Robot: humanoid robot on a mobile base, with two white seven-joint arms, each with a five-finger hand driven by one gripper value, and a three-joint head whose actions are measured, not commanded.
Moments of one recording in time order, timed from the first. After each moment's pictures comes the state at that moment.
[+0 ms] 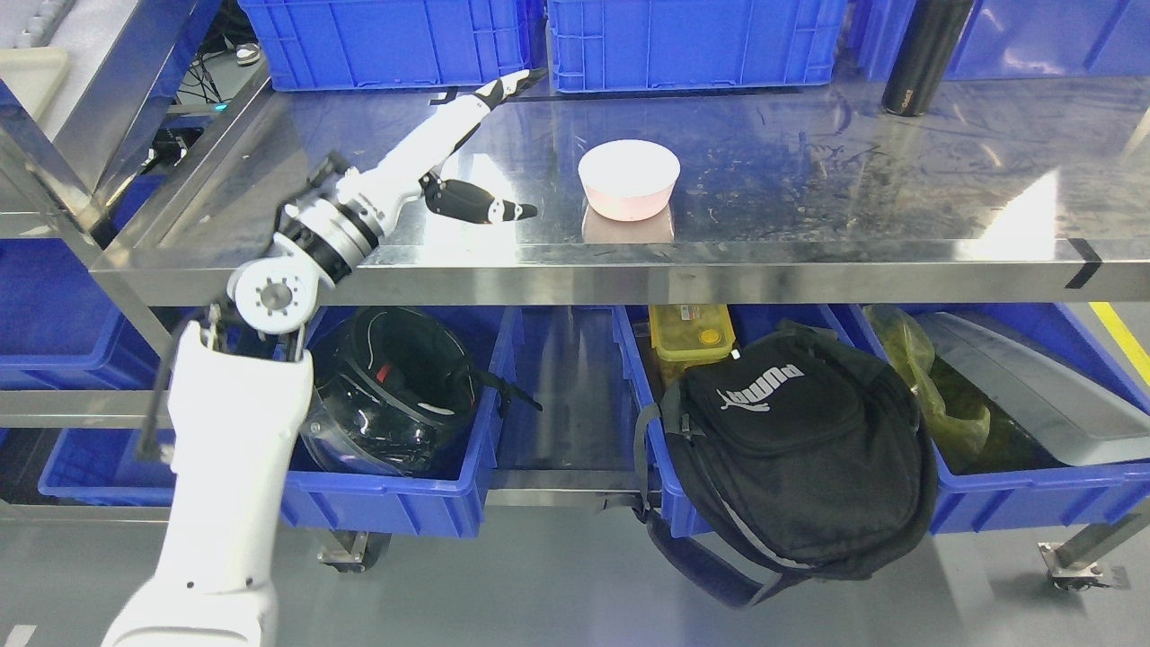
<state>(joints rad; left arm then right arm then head) -0.54 0.26 -0.11 -1.60 -0.45 -0.10 -0.63 0.00 0.00 0.05 0.00 0.05 -0.08 -0.02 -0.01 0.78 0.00</state>
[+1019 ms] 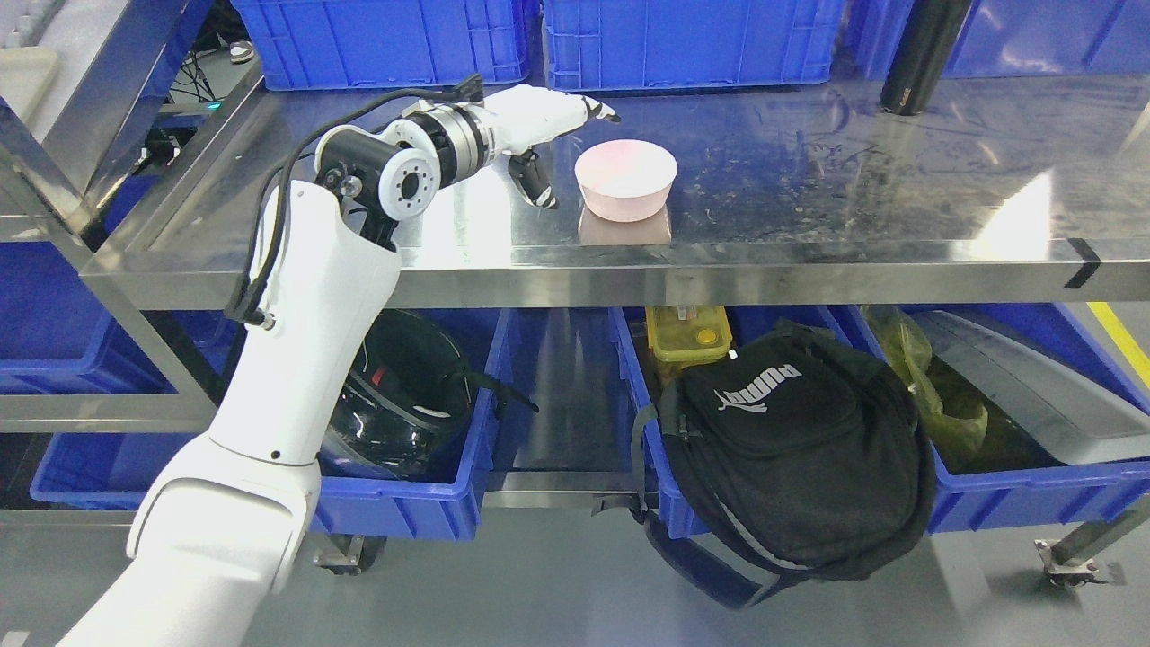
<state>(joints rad) -0.85 0.14 -0.38 -1.32 -0.90 -0.09 -0.84 0.00 0.00 0.05 0.00 0.05 -0.08 -0.03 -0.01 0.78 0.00</state>
